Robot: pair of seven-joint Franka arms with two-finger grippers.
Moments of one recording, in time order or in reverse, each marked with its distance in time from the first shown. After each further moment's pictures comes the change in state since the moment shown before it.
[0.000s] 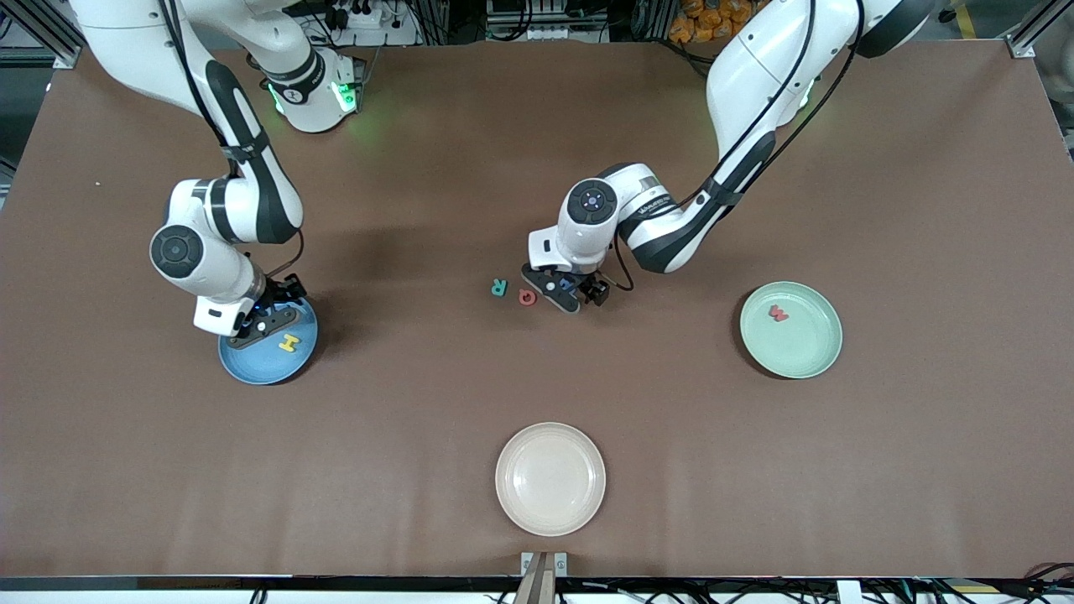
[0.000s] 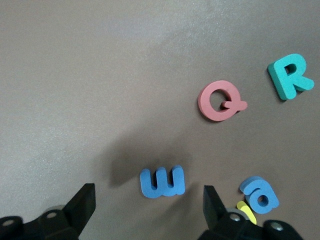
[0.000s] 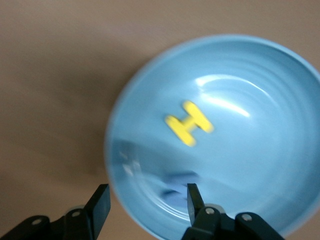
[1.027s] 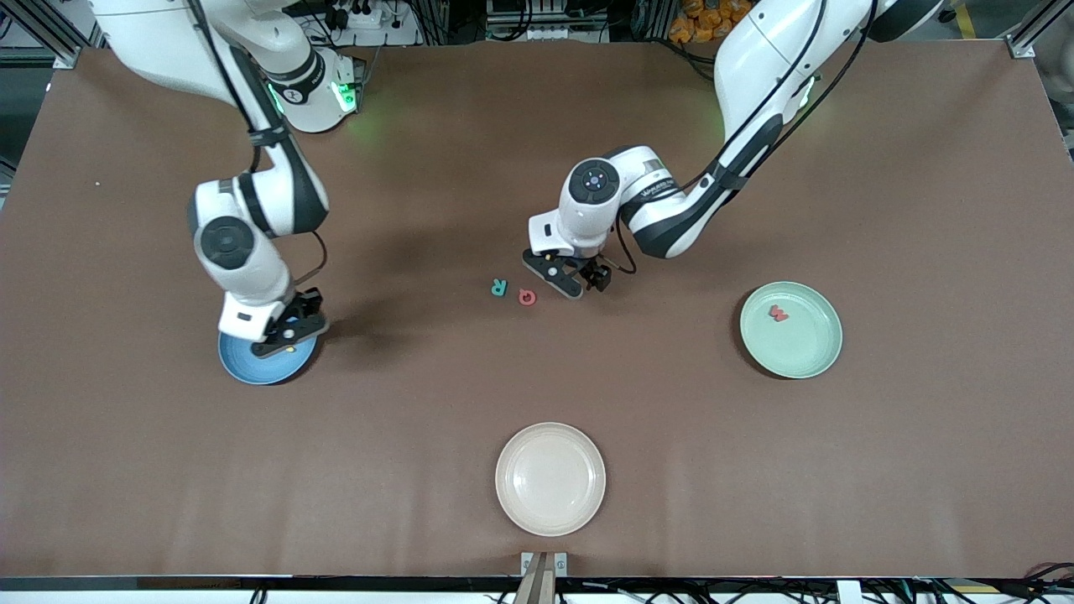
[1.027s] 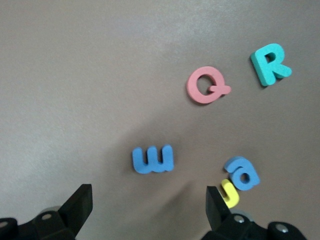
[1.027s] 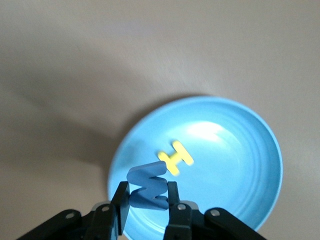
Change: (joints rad) left arm 0.049 -0.057 -0.053 -0.068 0.019 0.000 -0.031; right arm 0.003 -0.007 0.002 0.055 -0.246 -0.007 0.108
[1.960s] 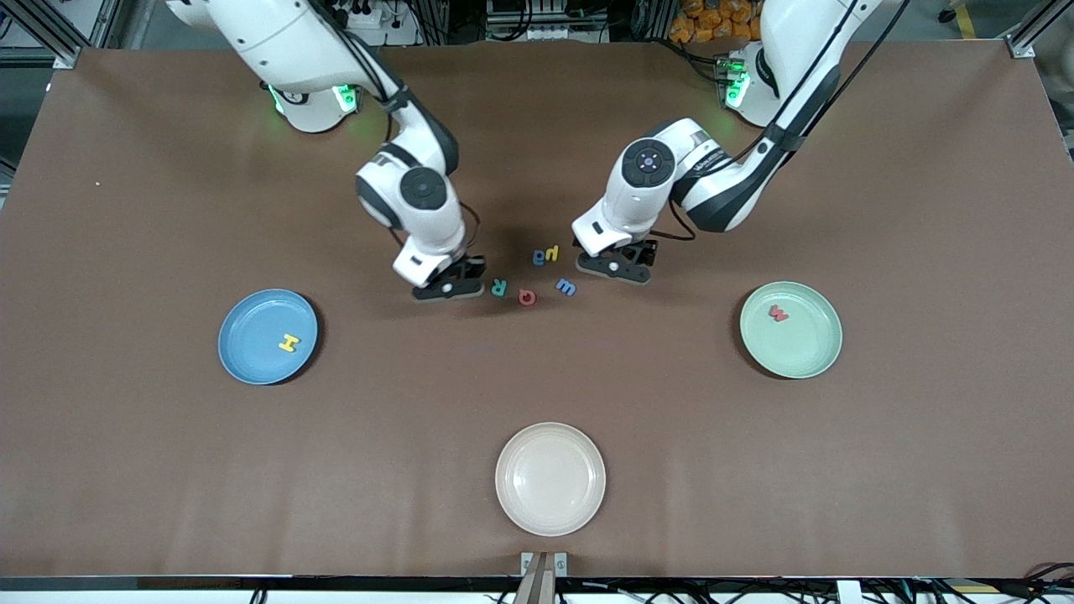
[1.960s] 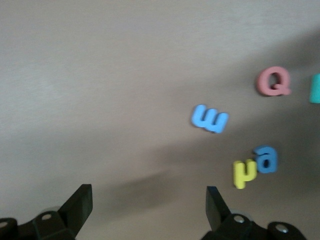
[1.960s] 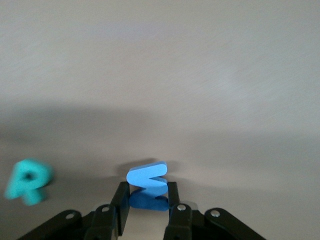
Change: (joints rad) left arm 0.116 -0.200 -0.057 -0.192 -0.145 0.000 -0.304; right arm 0.038 0.127 0.449 0.068 -0.191 0.094 0.985
